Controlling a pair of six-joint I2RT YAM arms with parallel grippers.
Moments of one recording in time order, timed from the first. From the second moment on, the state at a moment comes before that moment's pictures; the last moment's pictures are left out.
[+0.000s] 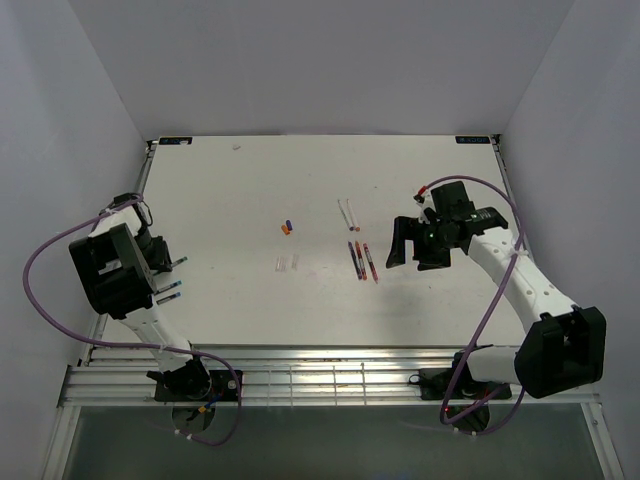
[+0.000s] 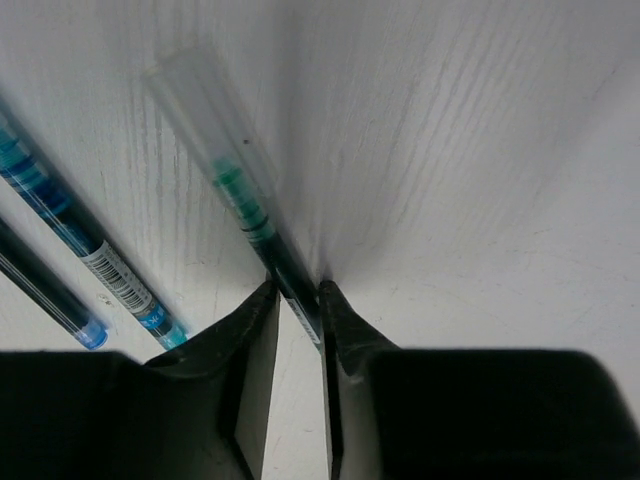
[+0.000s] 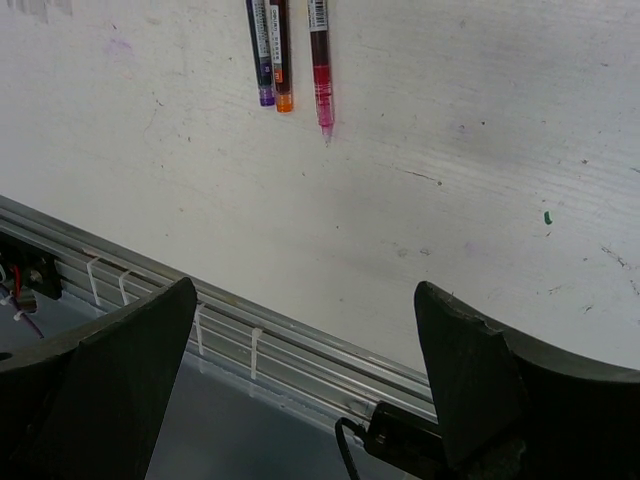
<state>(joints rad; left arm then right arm) 0.43 1.86 1.22 -0.85 -0.17 -1.34 0.29 1.29 1.05 -0.88 -0.34 0.26</state>
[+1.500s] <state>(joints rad) -0.53 1.43 1.17 -0.20 0.69 -0.98 0.50 1.30 1.12 -0.59 -0.86 0.51</state>
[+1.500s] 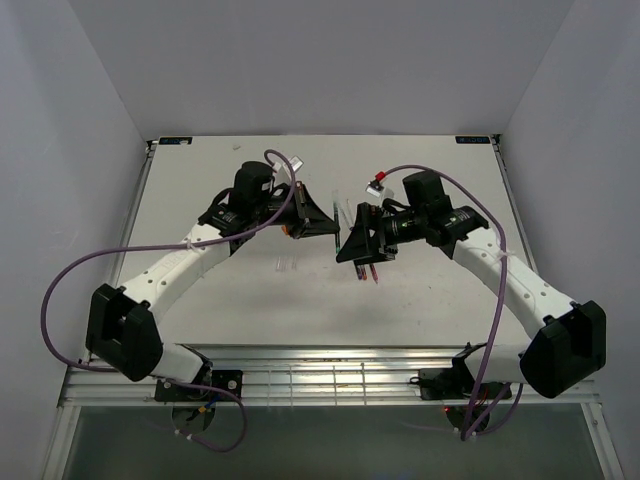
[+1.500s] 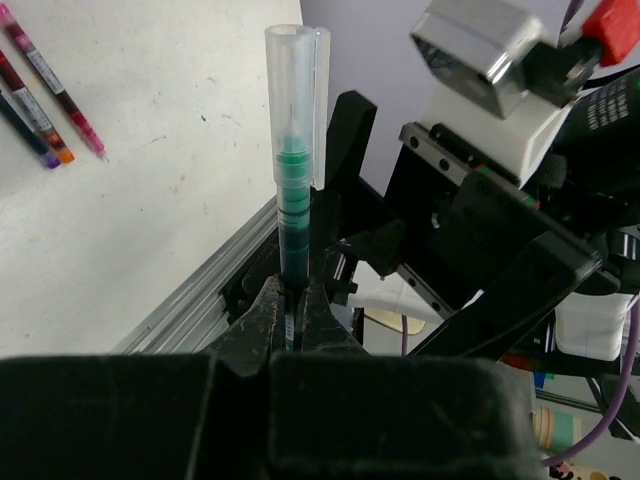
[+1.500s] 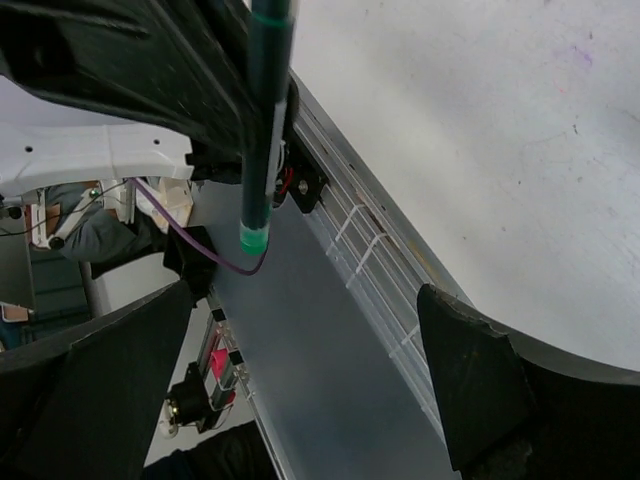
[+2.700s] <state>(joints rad) -0.52 1.26 0.97 -0.18 0.64 -1.00 0.63 1.36 0.96 -0.05 -0.86 0.86</state>
